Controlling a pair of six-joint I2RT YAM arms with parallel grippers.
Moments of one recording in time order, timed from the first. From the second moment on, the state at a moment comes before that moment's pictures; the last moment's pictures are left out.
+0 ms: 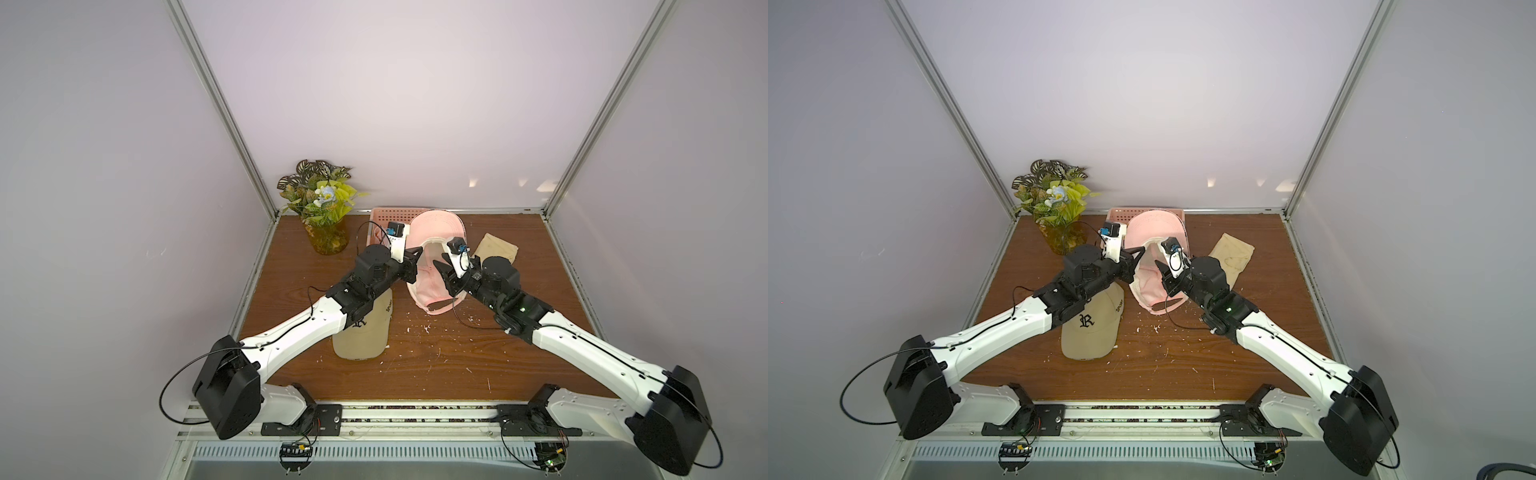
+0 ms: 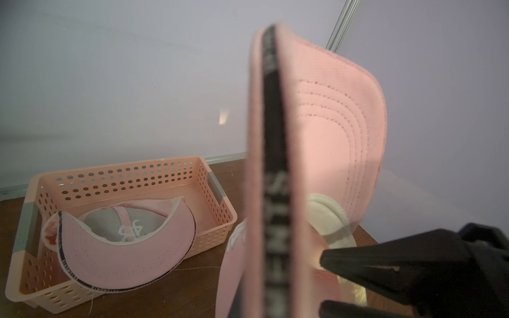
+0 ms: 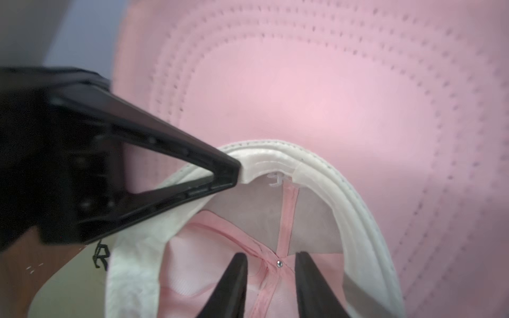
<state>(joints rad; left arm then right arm) -0.73 1.35 0.99 0.20 -0.01 -0.32 0.71 1.21 0.86 0.07 0.06 -0.08</state>
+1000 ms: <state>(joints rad) -0.71 1.34 0.98 0.25 -0.11 -0.23 0.72 1.04 0.78 0.10 -0.05 0.01</state>
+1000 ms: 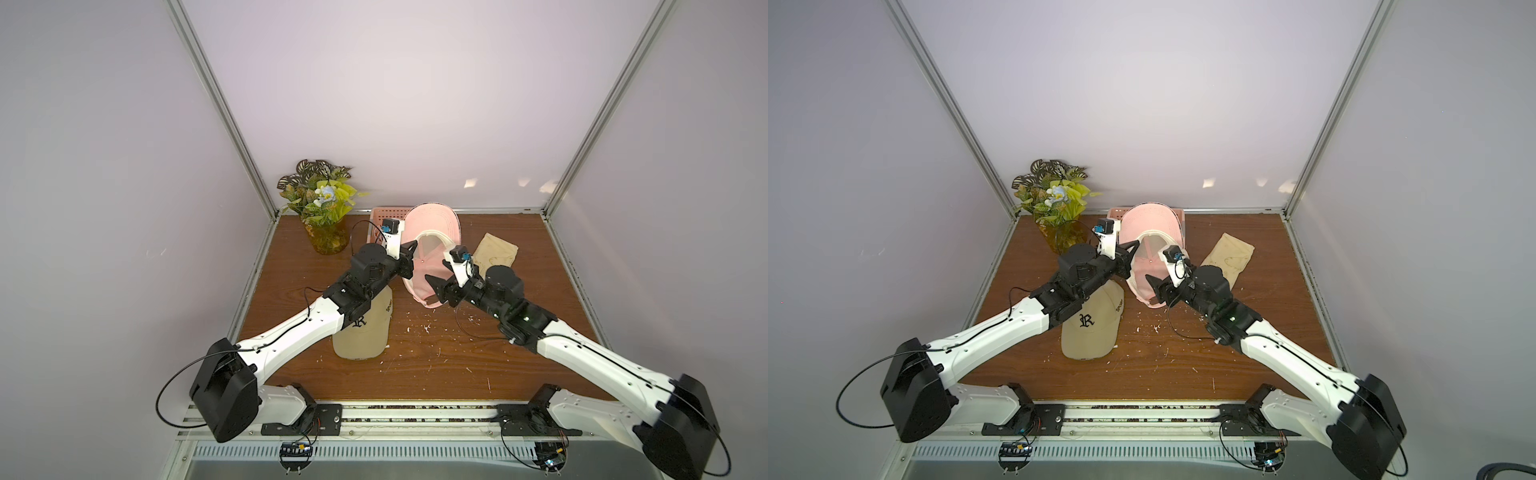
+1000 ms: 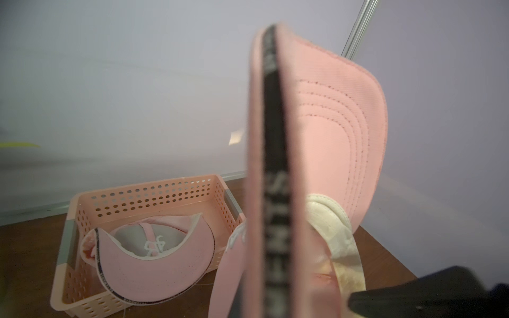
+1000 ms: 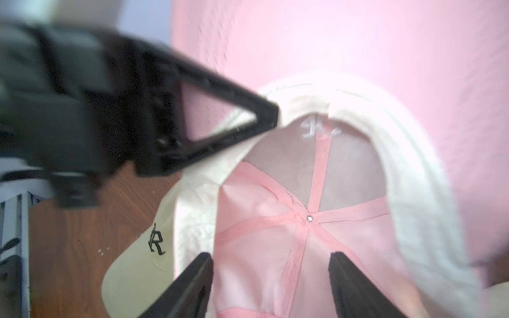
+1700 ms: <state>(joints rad) -0.70 1.45 0.75 0.84 -0.04 0.10 0.22 0.99 0.83 0.04 -0.45 0.70</state>
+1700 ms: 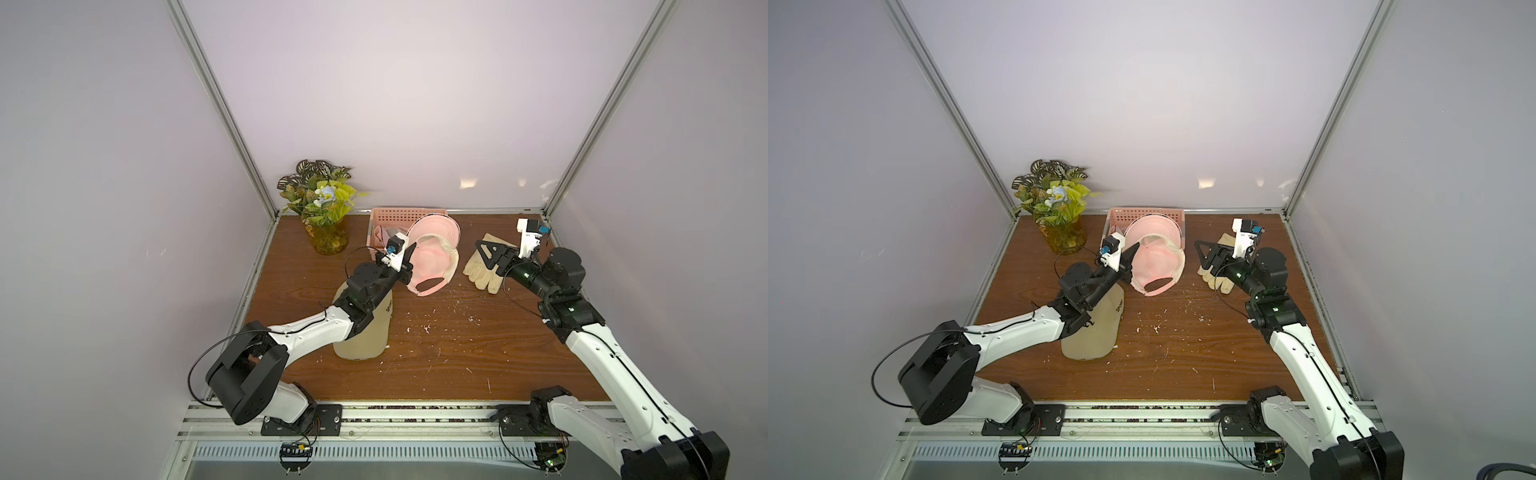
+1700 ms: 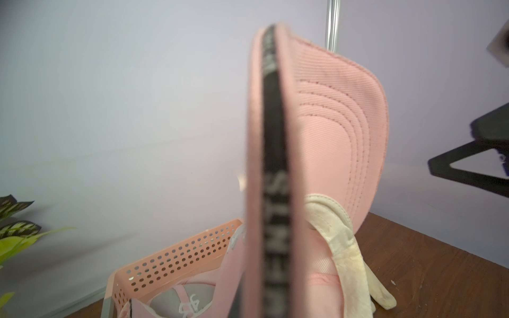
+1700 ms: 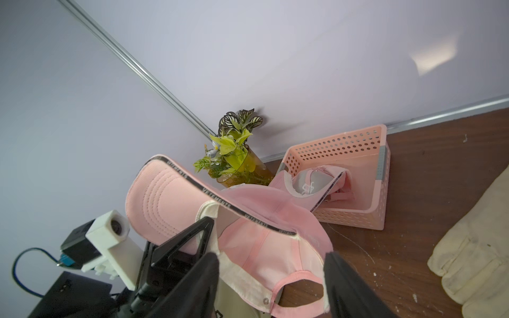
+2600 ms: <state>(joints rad) -0.70 1.52 0.72 1.13 0.10 0.30 0.21 1.04 0.73 0.28 -0.63 1.22</state>
